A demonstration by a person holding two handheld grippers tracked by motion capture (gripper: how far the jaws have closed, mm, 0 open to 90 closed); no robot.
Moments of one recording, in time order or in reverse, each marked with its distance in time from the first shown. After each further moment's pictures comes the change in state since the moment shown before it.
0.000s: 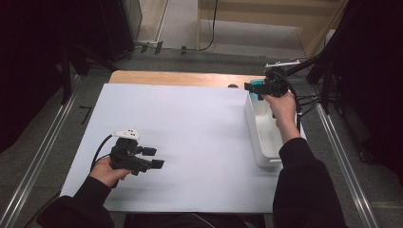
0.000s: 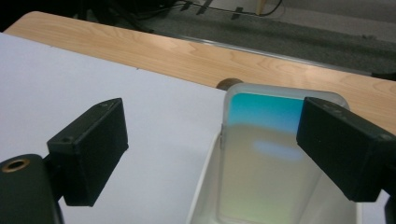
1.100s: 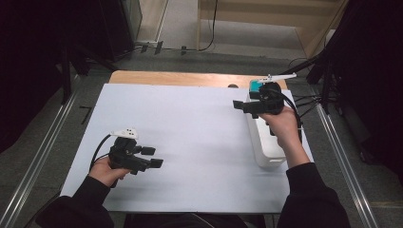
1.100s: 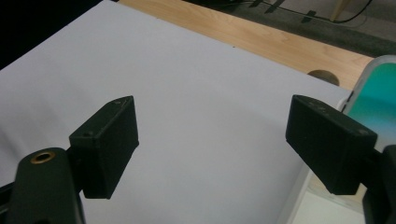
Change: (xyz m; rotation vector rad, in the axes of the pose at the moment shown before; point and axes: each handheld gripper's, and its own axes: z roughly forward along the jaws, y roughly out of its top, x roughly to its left) left arm 0.002 0.000 -0.003 -0.004 0.001 -0.008; right arm 0.056 -0.032 -0.046 0.013 0.229 -0.147
